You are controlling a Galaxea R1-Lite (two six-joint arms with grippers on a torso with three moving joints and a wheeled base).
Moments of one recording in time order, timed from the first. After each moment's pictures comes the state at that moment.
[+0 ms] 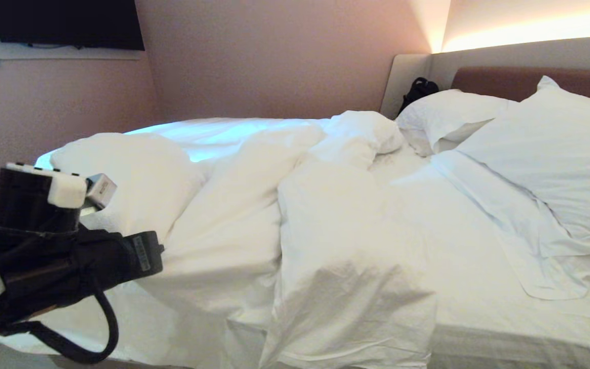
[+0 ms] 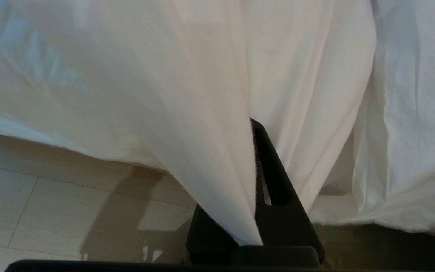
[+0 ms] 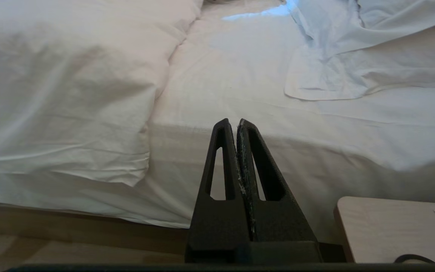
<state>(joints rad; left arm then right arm) -0.36 1.35 -0.72 -0.06 0.16 -0.47 0.01 0.00 0.00 -0.01 0.01 -0.01</state>
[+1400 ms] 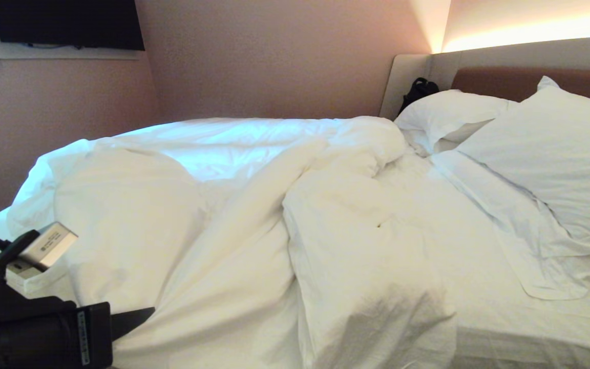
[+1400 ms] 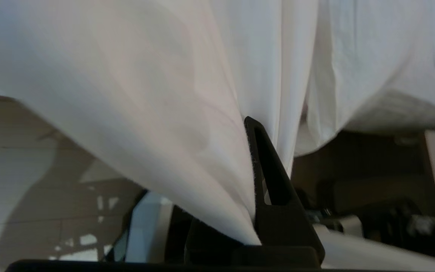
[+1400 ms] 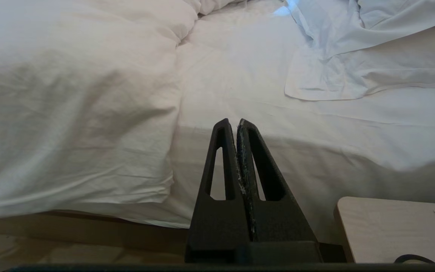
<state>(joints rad) -0.50 1.06 -0.60 0.14 -0.05 -0.58 0.01 0.00 0.00 -0.01 0.01 -0.01</state>
